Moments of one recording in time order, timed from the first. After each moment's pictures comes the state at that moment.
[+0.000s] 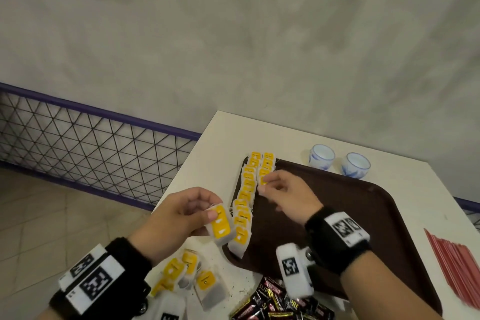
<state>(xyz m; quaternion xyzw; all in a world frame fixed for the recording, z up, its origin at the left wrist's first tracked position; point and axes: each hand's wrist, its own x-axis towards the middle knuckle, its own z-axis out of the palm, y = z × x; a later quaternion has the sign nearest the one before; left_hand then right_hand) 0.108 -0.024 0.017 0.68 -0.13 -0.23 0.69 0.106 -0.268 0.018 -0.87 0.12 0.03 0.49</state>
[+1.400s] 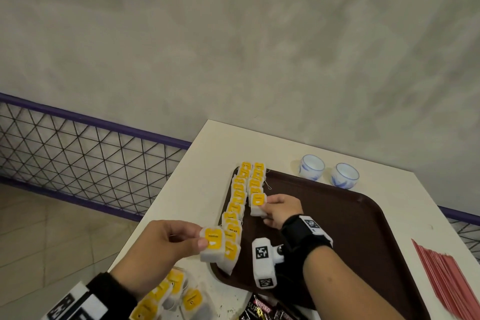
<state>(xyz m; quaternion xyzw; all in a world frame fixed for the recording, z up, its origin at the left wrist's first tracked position) 0.099 -0.025 0.008 0.70 -0.07 -0.23 0.68 0.146 -0.294 -0.051 -0.71 0.37 -0.01 0.59</state>
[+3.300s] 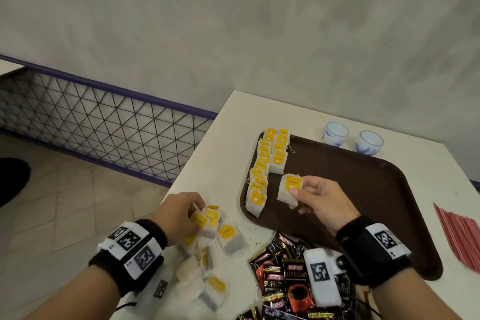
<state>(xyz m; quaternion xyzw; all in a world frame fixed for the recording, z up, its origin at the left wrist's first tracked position) 0.082 0.024 -0.036 0.93 -0.14 -0.17 0.29 0.028 -0.266 0.000 -0.77 0.12 0.02 0.62</state>
